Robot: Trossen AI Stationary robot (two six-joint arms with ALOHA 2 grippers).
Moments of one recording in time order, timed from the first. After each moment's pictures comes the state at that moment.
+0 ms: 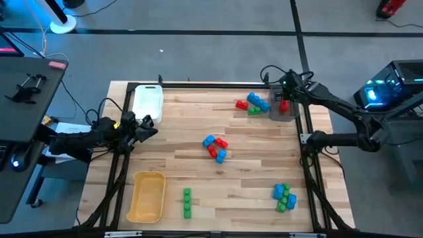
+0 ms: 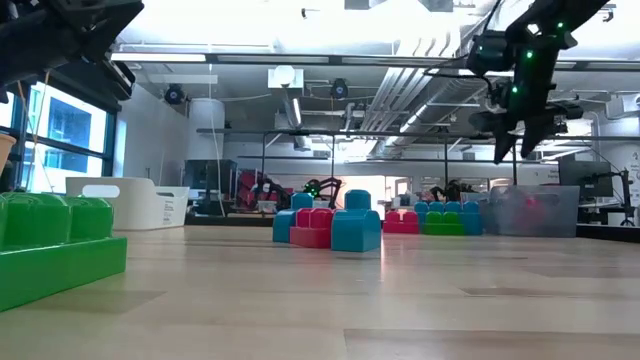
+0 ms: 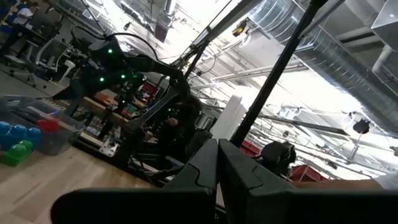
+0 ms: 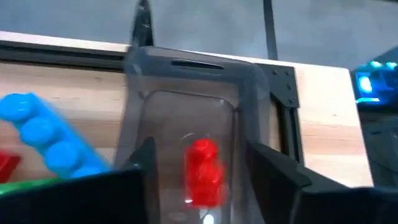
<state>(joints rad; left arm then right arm) 0.09 0.01 0.01 0.36 0.14 -0.62 -0.83 1.12 0.86 -0.84 0.50 0.54</state>
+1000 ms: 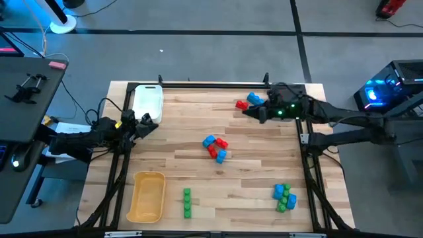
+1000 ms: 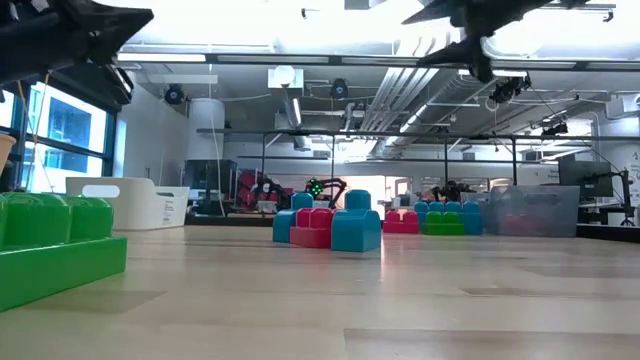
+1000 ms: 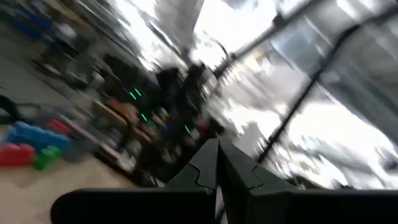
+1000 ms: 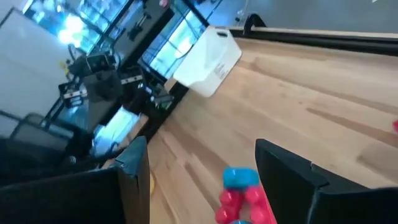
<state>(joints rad) 0.09 0.01 0.01 0.39 -0.04 -0.68 -0.23 0.99 0.86 -0.24 0.04 0.80</state>
